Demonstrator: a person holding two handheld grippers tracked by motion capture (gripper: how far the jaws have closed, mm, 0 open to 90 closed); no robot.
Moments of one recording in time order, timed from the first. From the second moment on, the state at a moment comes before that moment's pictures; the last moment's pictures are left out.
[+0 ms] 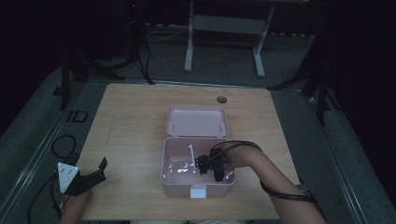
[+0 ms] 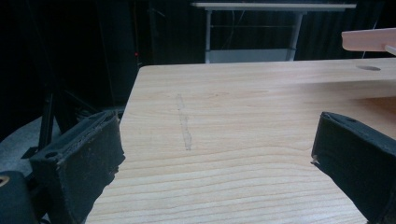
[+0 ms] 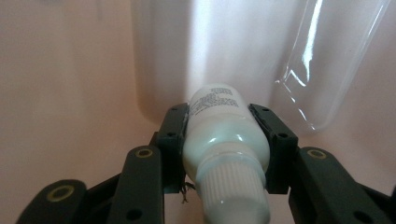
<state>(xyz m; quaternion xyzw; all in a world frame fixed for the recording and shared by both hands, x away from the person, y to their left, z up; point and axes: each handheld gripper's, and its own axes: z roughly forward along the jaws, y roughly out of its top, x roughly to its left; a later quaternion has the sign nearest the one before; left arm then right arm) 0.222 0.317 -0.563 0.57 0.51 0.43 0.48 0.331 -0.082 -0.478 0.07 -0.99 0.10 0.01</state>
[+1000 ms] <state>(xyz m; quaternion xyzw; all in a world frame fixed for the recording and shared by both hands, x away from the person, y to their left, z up) 0.222 0.317 -0.563 0.57 0.51 0.43 0.47 0.330 -0.087 -0.475 0.06 -1.00 0.07 0.01</state>
